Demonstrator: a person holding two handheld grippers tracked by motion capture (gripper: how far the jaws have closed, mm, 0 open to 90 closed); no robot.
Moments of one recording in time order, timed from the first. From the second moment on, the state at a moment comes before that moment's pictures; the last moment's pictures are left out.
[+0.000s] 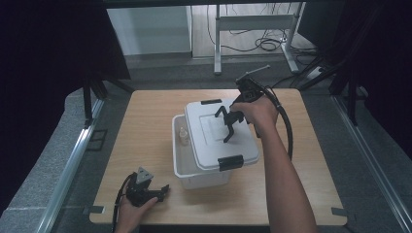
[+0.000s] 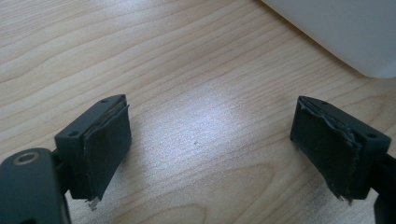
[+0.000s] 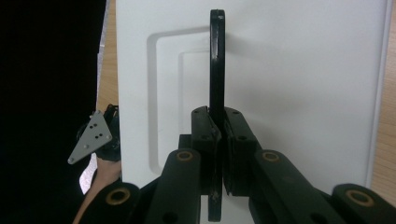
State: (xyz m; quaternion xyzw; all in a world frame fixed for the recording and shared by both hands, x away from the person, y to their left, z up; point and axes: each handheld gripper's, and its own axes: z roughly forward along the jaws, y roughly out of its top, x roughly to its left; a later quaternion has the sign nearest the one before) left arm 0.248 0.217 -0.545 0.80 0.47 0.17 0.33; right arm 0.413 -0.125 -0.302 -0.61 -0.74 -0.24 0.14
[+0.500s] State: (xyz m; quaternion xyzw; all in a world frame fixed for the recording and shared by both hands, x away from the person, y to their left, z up) left arm 0.248 0.217 -0.545 0.80 0.47 0.17 0.33; right arm 0.414 -0.092 -0.297 -0.63 -0.73 -0.22 0.14
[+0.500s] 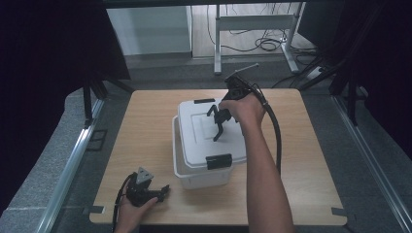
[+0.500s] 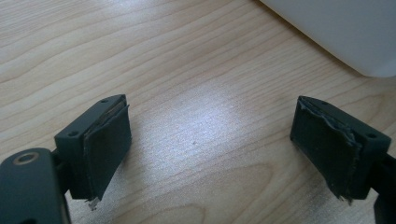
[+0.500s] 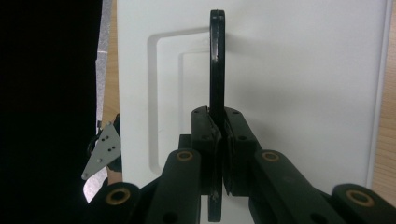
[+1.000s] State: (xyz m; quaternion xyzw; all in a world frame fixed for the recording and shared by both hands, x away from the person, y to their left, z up) left arm 0.248 0.216 -0.545 0.80 0.47 0.17 0.33; right arm 0.411 -0.064 -0.315 -0.65 -0.72 -0.21 0.14
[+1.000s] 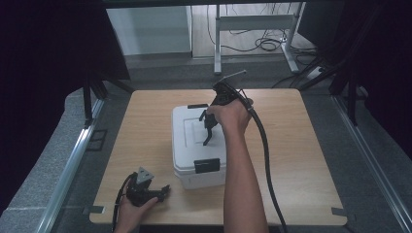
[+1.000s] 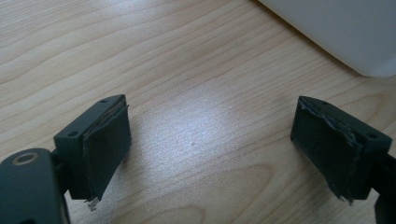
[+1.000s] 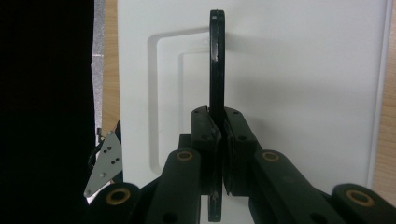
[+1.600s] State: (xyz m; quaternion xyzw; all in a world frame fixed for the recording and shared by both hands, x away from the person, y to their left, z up) left arm 0.249 0.215 -0.545 0.81 0.46 0.17 0.33; right arm 0.417 -0.066 -0.354 -0.65 -0.71 -0.21 0.17
